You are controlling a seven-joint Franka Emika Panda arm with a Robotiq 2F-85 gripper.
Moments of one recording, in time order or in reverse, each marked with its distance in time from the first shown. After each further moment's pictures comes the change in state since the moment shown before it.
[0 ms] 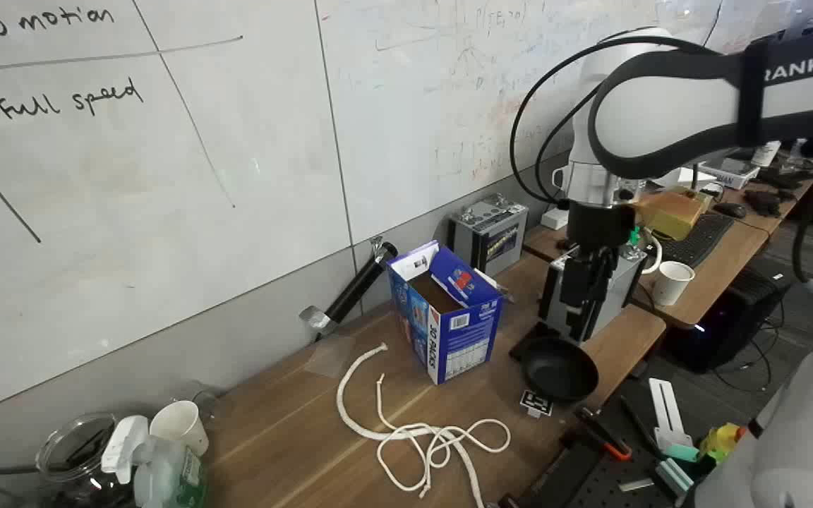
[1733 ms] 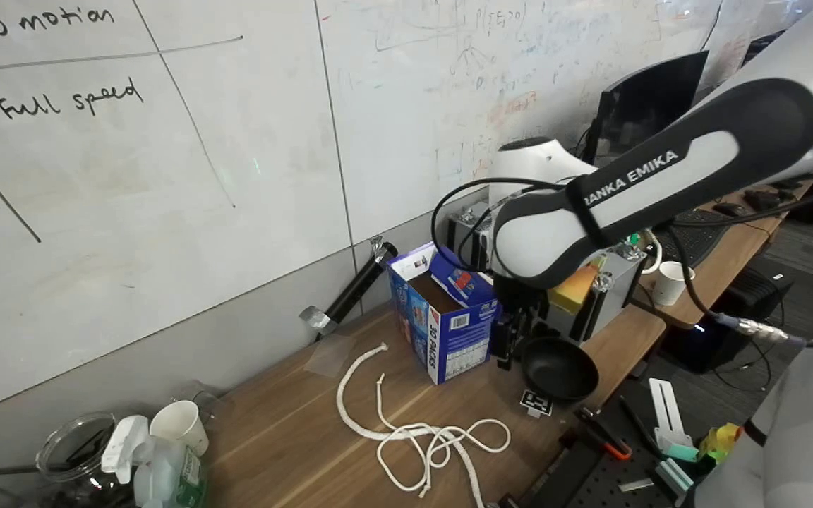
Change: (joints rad) arm 0.093 0.393 0.098 -0.053 0.031 0.505 0.009
